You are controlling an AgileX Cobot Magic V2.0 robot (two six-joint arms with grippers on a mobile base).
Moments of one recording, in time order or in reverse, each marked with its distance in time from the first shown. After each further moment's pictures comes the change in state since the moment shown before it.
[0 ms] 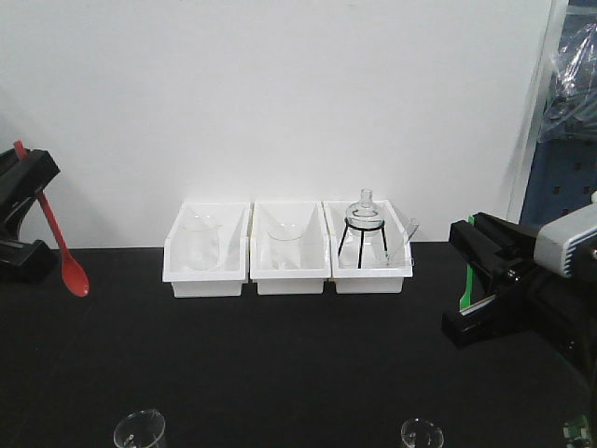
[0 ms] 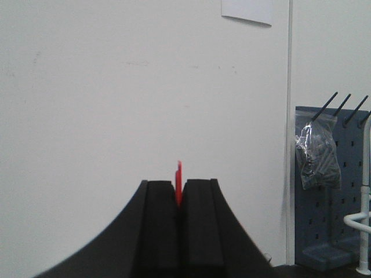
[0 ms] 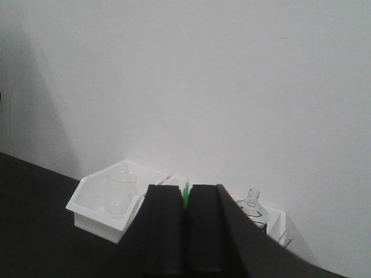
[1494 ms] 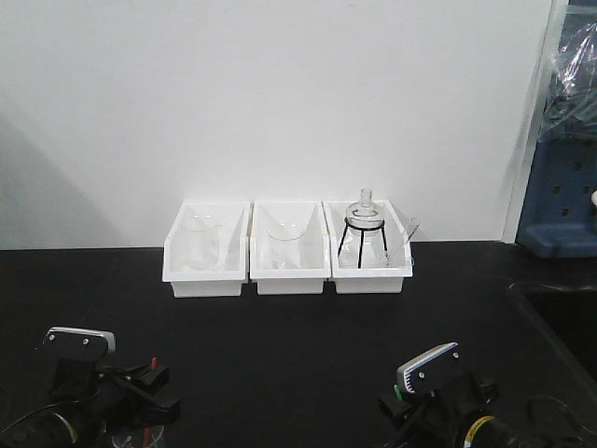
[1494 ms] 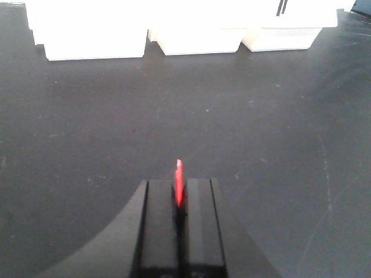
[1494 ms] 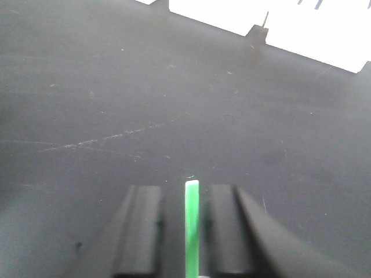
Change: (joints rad) left arm 0.000 0.738 0.000 0.000 -0.001 0.000; right arm 0.000 0.650 -0.001 -0.003 -0.070 -0.042
